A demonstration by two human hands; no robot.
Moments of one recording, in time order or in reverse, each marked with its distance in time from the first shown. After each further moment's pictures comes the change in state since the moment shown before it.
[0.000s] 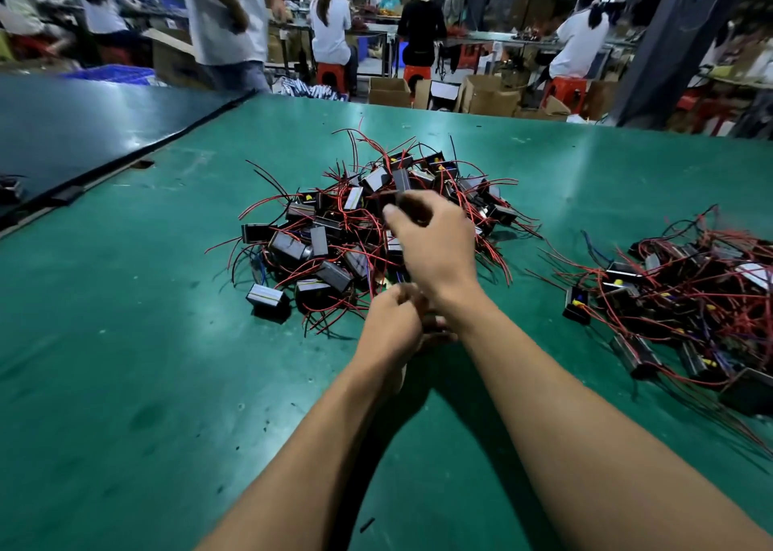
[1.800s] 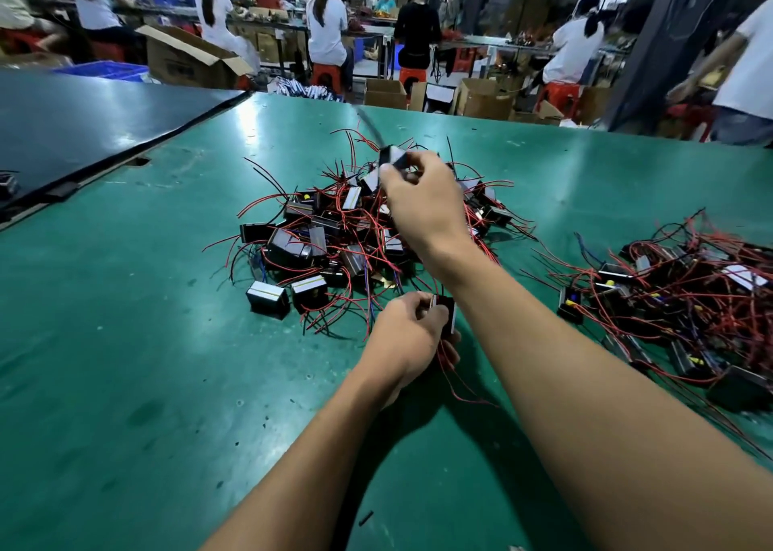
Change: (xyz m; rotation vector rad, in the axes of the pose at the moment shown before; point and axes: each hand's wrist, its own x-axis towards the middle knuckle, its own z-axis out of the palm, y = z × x) left_hand -0.016 -0.008 -0.003 0.368 -0.093 0.121; right_hand 0.018 -0.040 0.000 0.093 -0.070 0.070
